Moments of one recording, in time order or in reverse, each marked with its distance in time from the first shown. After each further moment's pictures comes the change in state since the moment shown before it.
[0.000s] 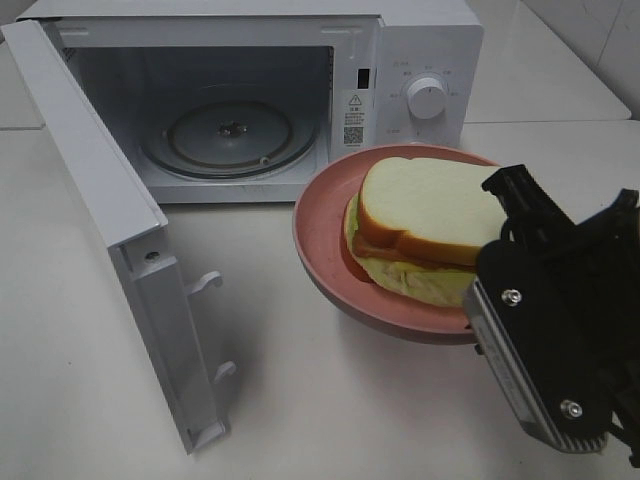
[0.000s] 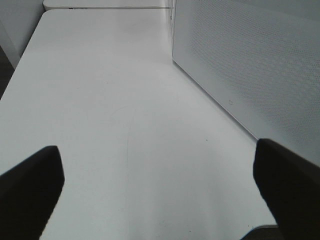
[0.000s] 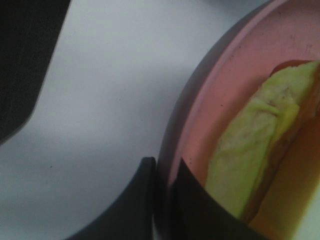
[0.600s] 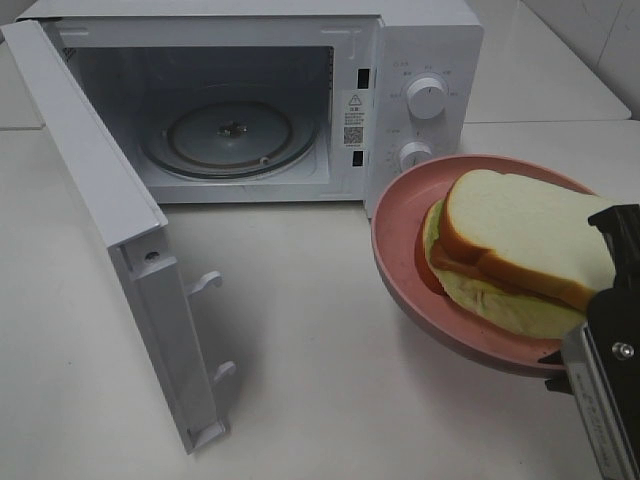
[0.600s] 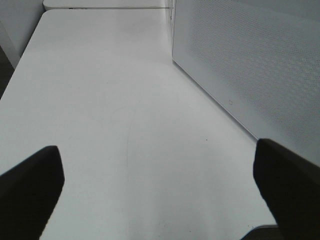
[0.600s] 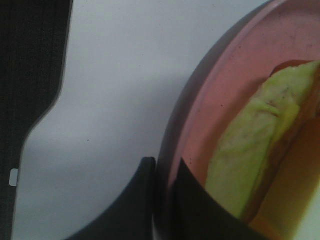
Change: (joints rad) left arm 0.000 0.000 0.000 0.000 0.000 0.000; right arm 0.000 -0.224 0.175 -0.109 0.007 0.244
